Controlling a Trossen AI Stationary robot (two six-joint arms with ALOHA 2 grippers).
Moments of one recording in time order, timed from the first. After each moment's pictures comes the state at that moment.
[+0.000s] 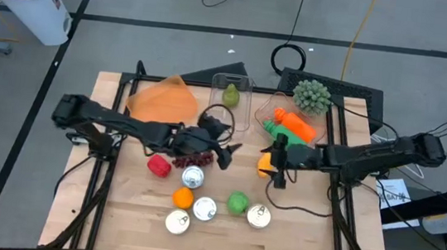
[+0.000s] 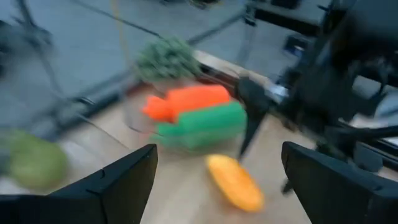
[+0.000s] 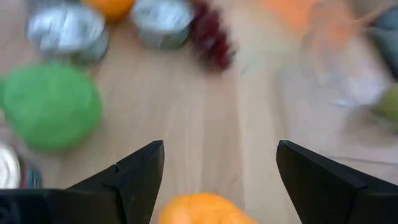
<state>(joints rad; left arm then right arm) -0.13 1.57 1.23 -0.05 -0.57 -0.37 0.08 1.13 0.57 -0.07 0.13 -0.11</state>
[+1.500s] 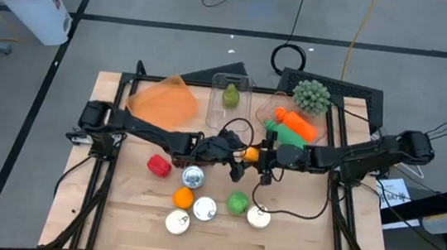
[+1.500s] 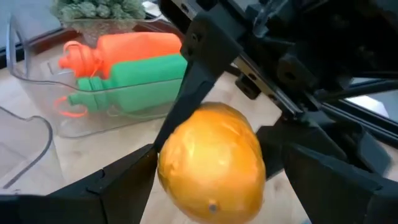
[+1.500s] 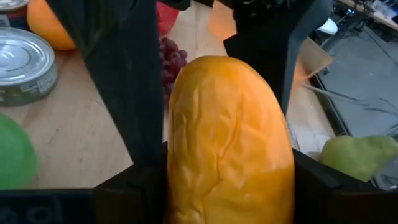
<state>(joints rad) -0.08 1.84 1.23 0.20 -0.28 -0.42 0.09 1.28 0.62 0.19 0.29 -0.25</state>
